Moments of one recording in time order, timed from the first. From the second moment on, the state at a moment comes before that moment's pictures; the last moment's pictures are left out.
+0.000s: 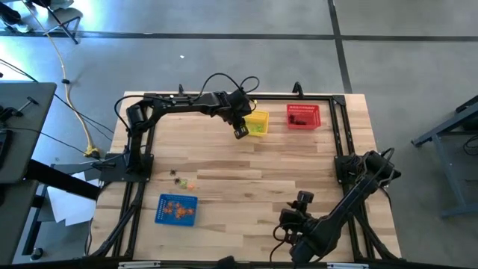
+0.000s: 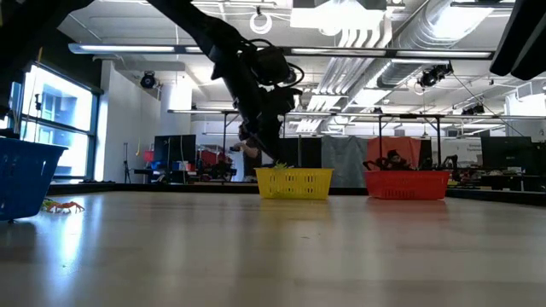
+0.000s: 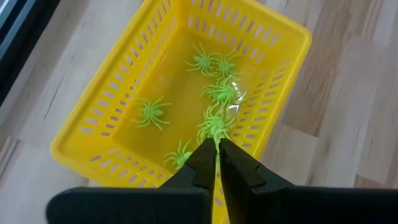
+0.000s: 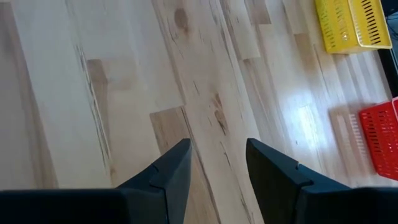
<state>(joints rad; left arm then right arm) 0.43 2.00 1.50 -0.54 0.08 0.04 0.85 1.94 1.54 -1.33 0.64 1.10</state>
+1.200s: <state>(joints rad) -0.28 1.46 1.60 -1.06 -0.37 -0.37 0.68 1.72 1.32 -1.22 0.91 0.97</state>
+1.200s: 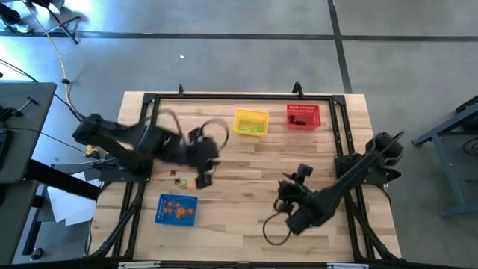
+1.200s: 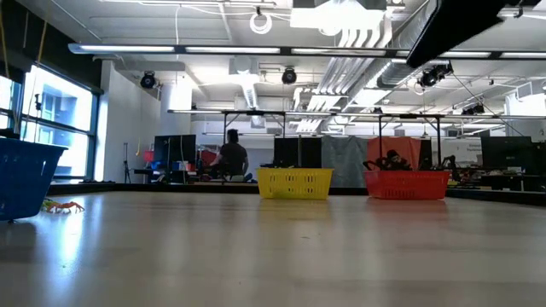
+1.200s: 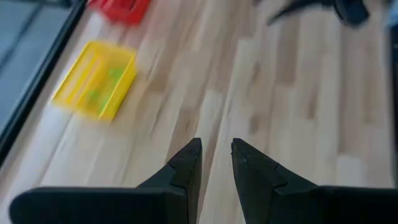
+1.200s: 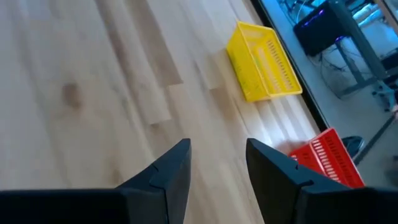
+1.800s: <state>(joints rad) -0.66 1.48 1.25 -1.38 -0.71 -1.39 0.16 1.31 0.55 0.34 0.39 0.21</state>
